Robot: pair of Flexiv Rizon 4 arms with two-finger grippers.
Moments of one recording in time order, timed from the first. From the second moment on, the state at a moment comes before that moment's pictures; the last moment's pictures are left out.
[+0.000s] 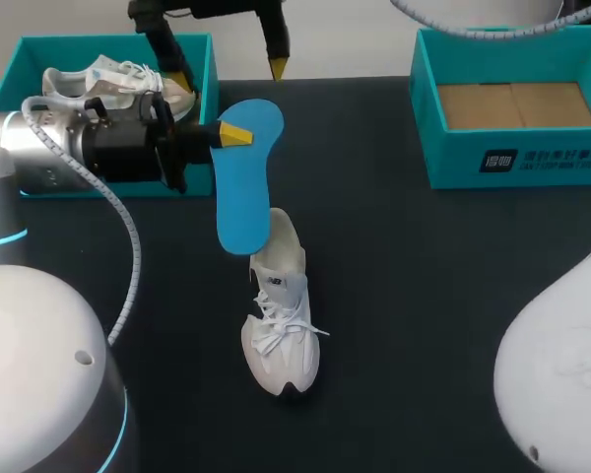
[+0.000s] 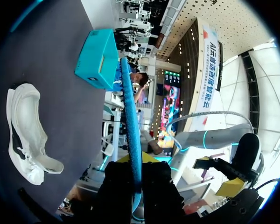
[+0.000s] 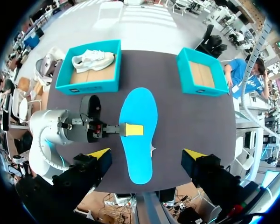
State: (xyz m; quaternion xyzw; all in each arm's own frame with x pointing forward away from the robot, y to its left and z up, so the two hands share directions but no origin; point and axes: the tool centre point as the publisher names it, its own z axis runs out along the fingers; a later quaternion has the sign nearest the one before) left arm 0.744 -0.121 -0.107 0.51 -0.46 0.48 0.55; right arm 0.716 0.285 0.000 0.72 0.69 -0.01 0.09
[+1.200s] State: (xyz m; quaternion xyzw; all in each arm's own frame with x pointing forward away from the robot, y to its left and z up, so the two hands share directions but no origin) left arm 0.744 -0.120 -0.106 0.51 -0.46 0.48 0.55; right arm 0.722 0.198 -0.065 0.69 0.69 0.18 -0.11
